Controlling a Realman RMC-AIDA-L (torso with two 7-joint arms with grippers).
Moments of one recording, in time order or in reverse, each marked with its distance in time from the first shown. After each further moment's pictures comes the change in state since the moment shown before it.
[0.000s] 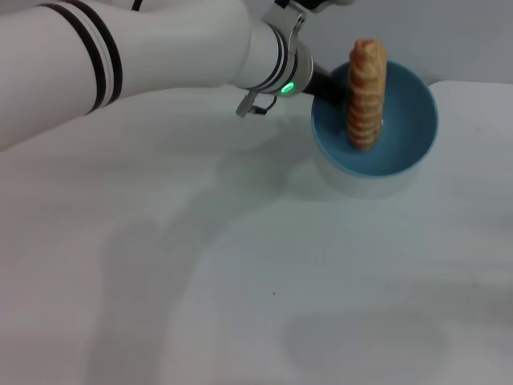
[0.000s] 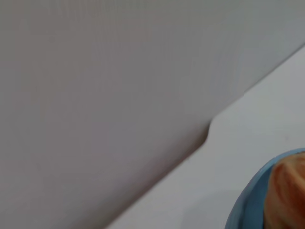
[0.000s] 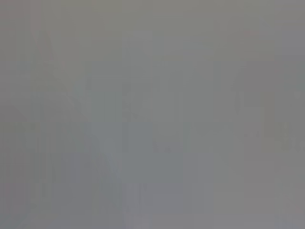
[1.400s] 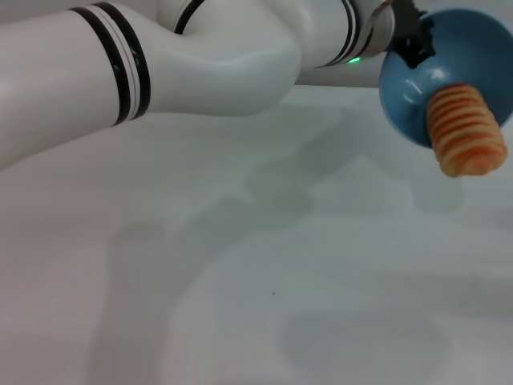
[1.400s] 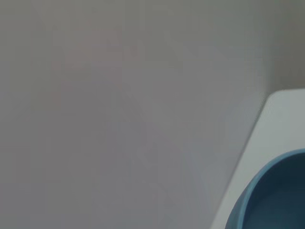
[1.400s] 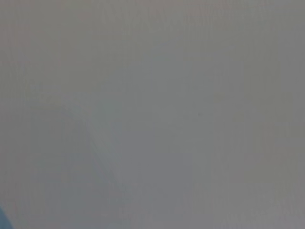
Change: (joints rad) left arm 0.000 -0.004 0.140 0.186 0.266 -0.208 -0.003; right arm 0.028 0.001 0.005 0.035 0.008 0.003 -0.005
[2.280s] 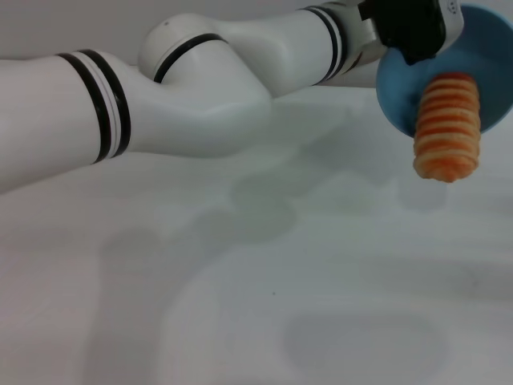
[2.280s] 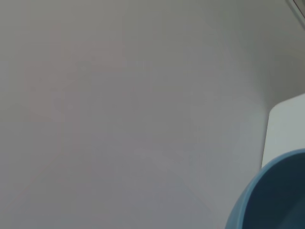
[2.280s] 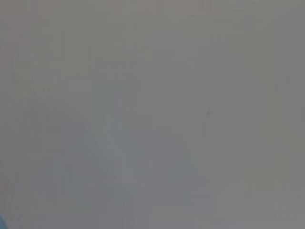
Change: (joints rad) left arm 0.067 0.000 0.094 -0.028 0.019 -0.273 0.247; right arm 0.048 -0.002 0.000 0.000 0.001 0.050 0.000
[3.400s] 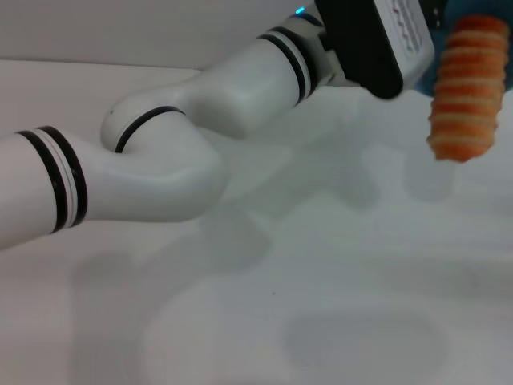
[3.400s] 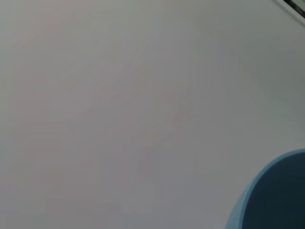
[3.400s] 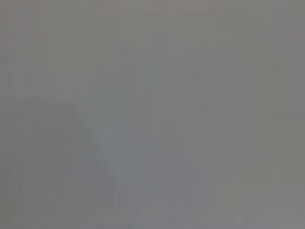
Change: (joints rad) left arm 0.178 0.000 0.075 0.066 -0.089 -0.420 0.261; right arm 0.002 0.002 -0.002 0.000 -0.004 0.016 0.000
